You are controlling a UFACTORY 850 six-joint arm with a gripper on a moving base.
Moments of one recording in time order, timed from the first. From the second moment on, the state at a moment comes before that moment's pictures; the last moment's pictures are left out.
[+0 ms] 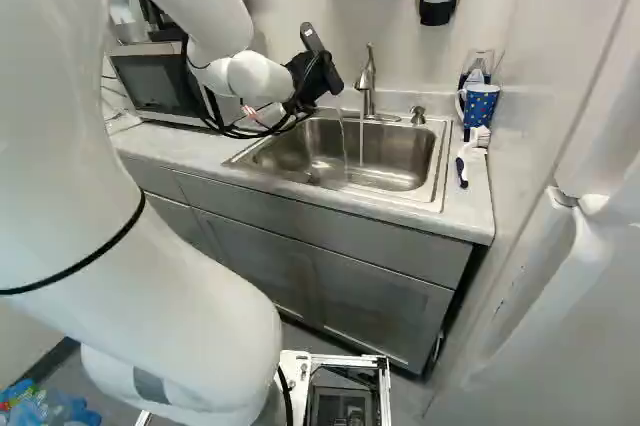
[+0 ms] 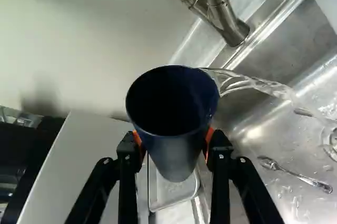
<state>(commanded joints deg) -1.8 4.1 -44.9 5.4 22.1 59.0</state>
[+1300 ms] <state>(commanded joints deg) -1.8 4.1 -44.9 5.4 22.1 98.2</state>
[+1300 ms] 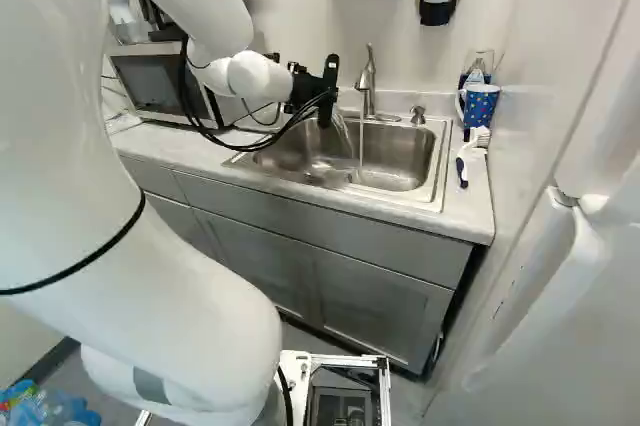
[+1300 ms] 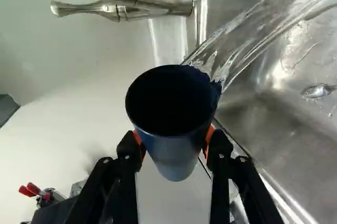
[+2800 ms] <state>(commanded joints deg) -1.8 4.1 -44.9 5.4 22.1 98.8</state>
